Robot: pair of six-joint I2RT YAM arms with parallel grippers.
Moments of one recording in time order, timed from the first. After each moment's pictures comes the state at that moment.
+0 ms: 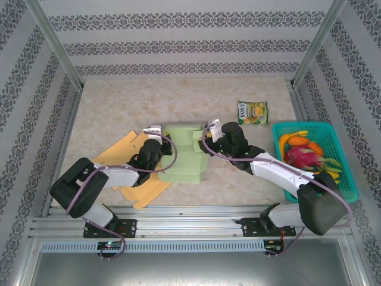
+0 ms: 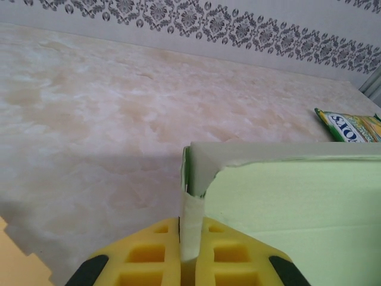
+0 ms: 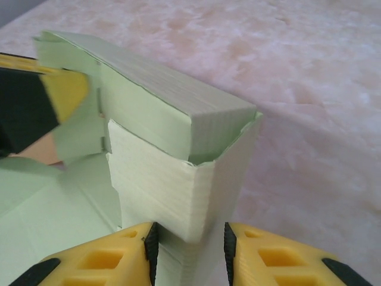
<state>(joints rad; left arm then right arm) -0.62 1.52 0.51 0.72 -0.36 -0.40 0.58 1.34 0.73 0.07 -0.14 0.08</state>
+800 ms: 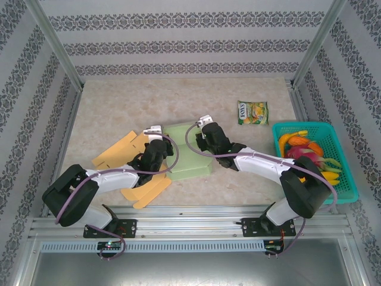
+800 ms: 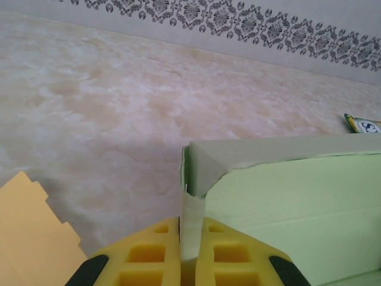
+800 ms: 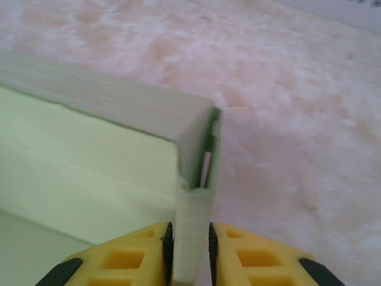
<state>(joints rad) -0.71 1.44 0.57 0.46 -0.56 -0.51 0.71 1.52 0.84 0.06 0.34 0.13</state>
